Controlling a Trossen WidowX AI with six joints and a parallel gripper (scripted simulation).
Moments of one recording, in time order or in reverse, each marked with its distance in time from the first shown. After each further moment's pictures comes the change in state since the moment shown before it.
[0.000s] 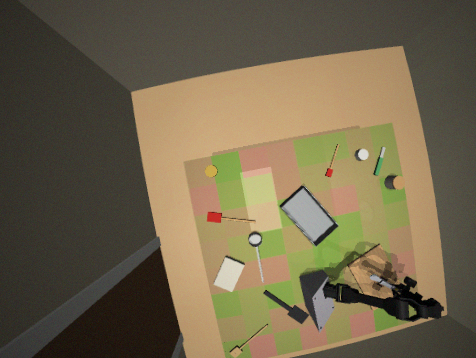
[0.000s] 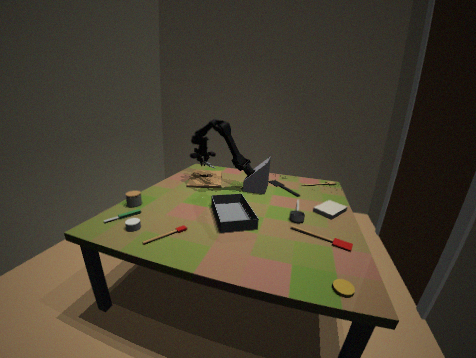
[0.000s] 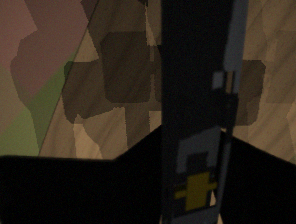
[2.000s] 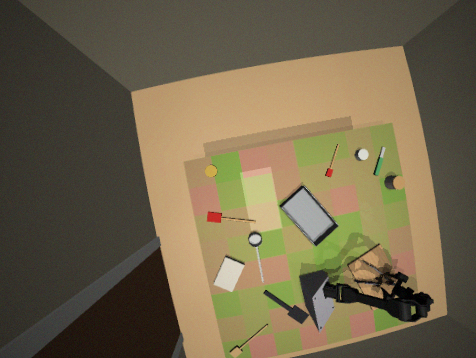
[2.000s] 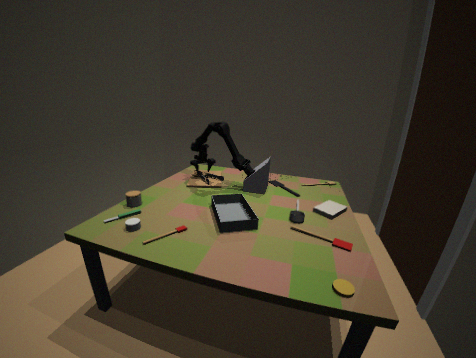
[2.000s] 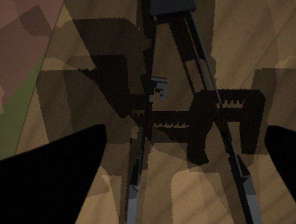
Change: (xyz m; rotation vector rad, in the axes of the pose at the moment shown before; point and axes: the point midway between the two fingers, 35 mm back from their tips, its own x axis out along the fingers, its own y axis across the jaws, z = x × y) arm 0.054 0.000 -0.001 0.002 0.002 0.002
